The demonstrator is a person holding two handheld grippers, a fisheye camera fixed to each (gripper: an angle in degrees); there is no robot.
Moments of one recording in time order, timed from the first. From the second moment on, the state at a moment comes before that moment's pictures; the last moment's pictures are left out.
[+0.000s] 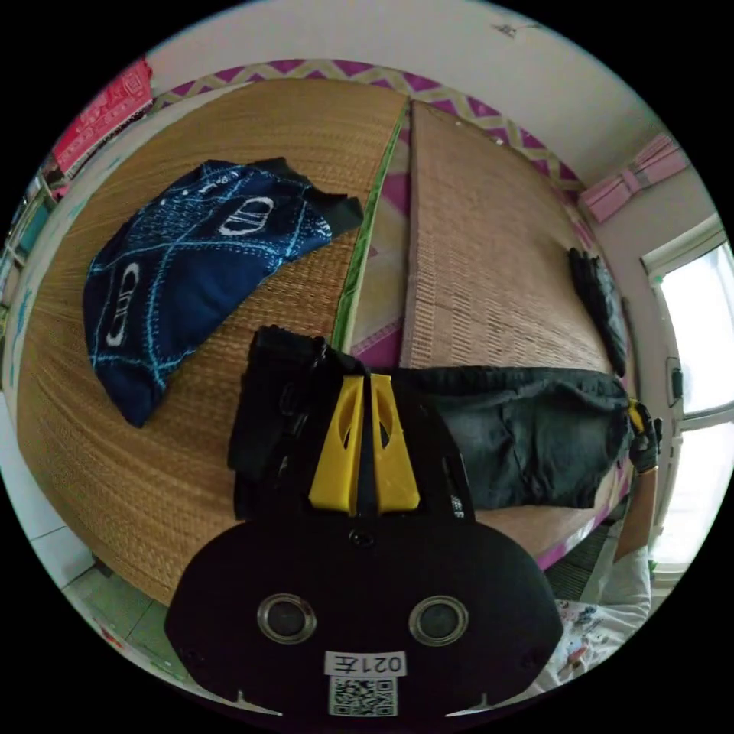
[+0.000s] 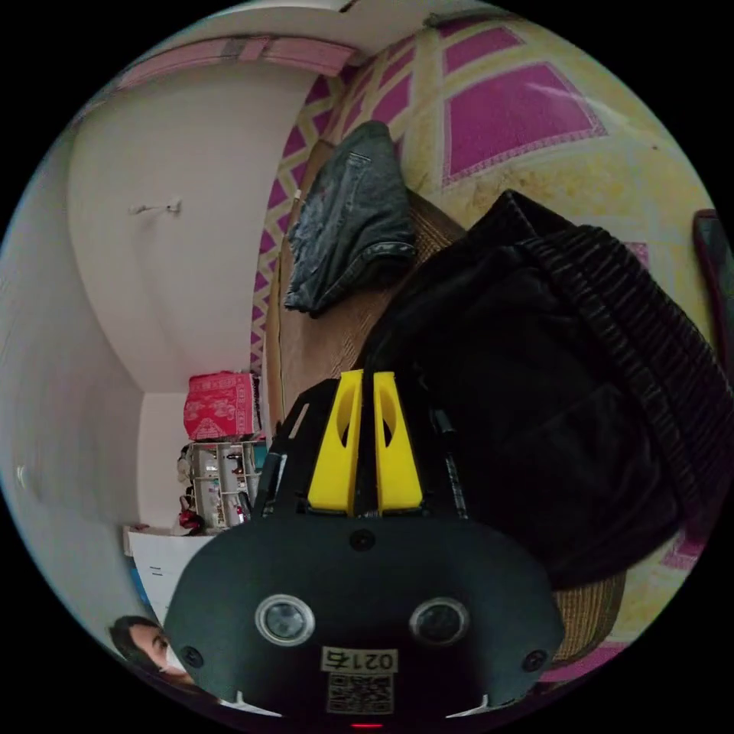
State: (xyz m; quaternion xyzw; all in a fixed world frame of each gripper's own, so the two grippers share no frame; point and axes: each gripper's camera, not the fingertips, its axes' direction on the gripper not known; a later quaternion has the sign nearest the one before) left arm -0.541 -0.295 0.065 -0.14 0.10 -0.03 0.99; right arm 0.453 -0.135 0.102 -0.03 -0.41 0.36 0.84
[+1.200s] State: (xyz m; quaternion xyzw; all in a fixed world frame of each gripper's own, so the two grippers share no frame) left arm -0.620 -0.190 -0.010 0.03 0.17 -0.15 0.97; right arm 0.114 -0.131 -0.014 0.06 -0.14 -0.08 0.99
